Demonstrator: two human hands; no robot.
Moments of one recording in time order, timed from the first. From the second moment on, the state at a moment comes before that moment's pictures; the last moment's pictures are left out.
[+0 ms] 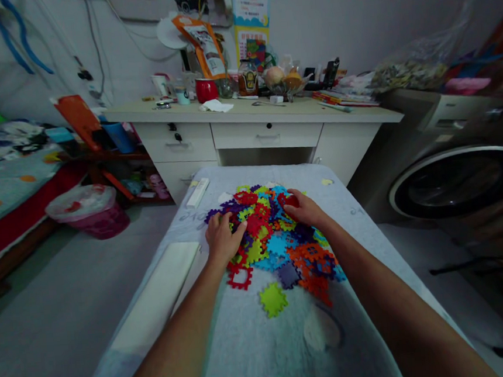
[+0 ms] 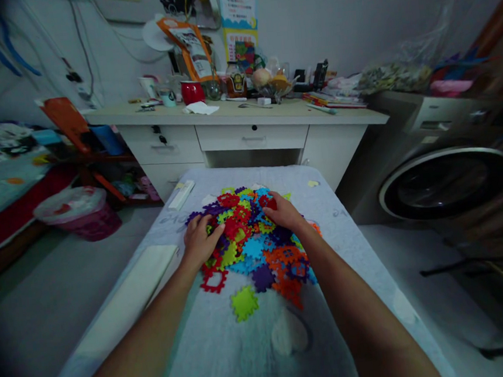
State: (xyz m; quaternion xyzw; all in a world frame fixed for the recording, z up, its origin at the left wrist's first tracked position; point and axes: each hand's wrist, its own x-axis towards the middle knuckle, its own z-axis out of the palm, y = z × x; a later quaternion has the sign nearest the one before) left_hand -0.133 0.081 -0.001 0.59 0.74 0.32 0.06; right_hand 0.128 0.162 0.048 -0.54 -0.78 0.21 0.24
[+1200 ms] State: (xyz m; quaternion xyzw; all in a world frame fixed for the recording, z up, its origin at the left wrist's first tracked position) left_hand -0.143 0.088 -0.003 0.64 0.60 0.45 0.16; right_hand 0.084 0.238 0.086 -0.45 -0.84 0.31 0.06
